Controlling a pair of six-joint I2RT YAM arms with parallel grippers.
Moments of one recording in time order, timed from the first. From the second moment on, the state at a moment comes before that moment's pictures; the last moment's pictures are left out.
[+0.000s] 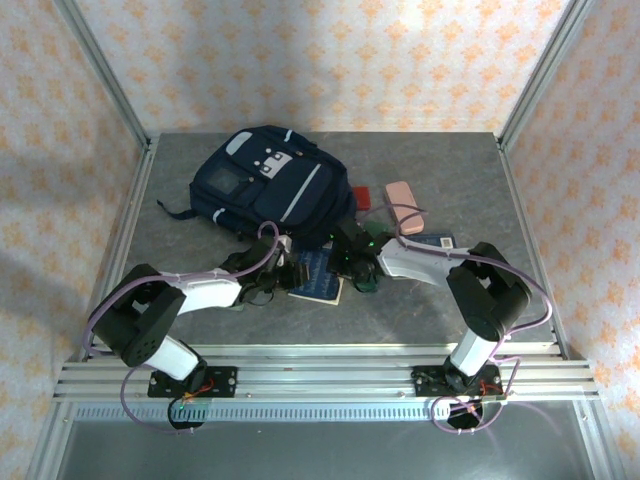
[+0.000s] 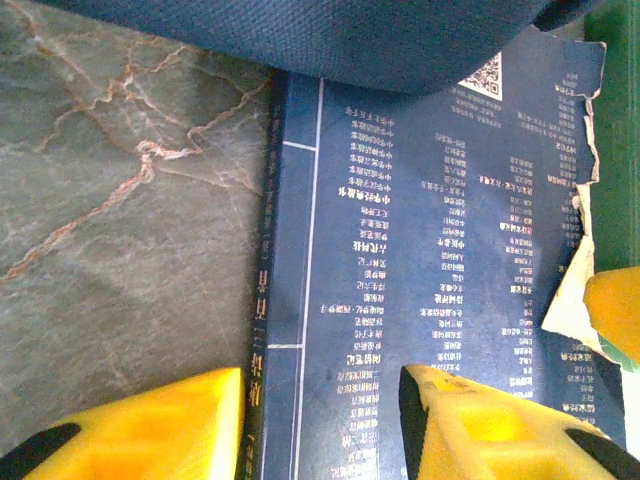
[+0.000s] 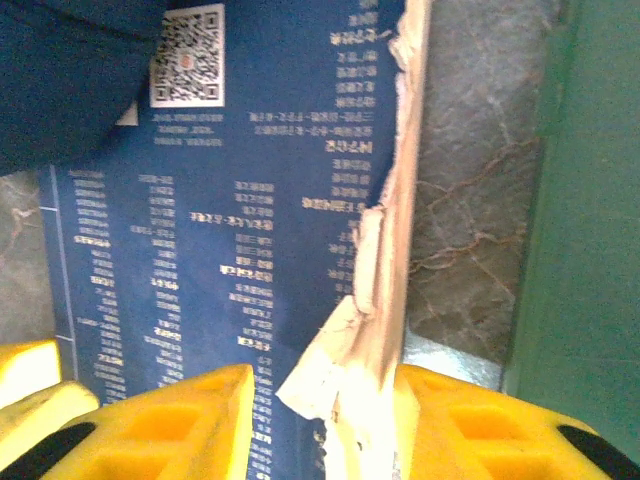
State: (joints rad) left arm -0.57 1.51 0.55 0.12 0.13 -0.71; right arm 0.76 1.69 1.00 -0.45 -0.02 0.99
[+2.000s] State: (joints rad) left arm -0.71 1.21 0.40 0.30 0.29 -0.96; right arm 0.60 1.31 0.83 -0.48 -0.04 0.94
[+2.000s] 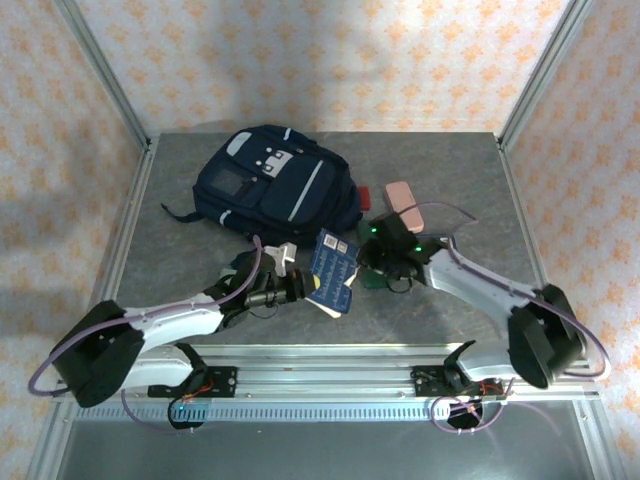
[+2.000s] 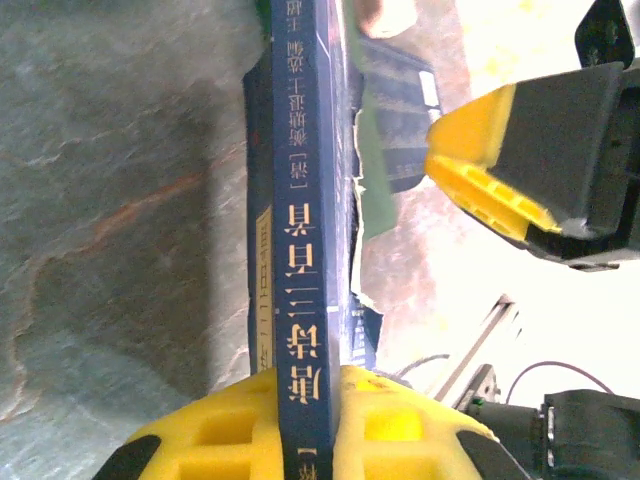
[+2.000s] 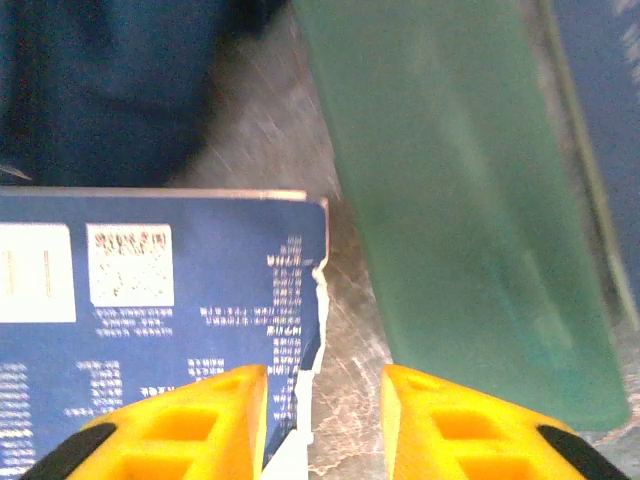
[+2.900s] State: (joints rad) left arm -0.68 1.15 0.61 0.44 0.39 -0.87; right arm 0.43 1.00 0.66 -0.05 -0.42 0.86
